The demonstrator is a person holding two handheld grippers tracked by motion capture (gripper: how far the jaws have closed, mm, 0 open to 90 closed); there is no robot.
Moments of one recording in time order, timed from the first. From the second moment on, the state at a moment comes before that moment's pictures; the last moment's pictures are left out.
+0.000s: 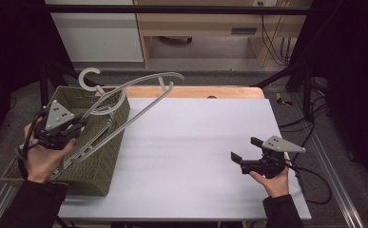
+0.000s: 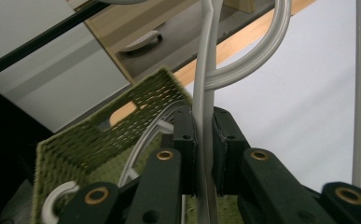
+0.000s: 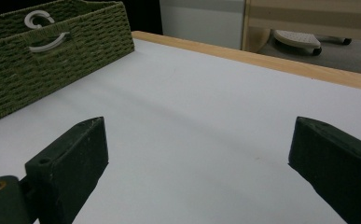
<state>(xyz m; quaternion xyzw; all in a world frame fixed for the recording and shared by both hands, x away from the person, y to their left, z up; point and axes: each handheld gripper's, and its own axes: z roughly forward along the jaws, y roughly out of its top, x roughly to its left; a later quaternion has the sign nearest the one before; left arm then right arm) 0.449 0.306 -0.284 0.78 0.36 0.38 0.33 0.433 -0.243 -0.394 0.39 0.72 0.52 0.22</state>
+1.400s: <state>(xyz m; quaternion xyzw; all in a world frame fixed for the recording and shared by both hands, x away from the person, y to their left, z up) 0.473 0.441 -0.331 0.76 0.45 0.39 0.26 0.436 -0.238 -0.398 0.39 0.73 0.51 0.21</state>
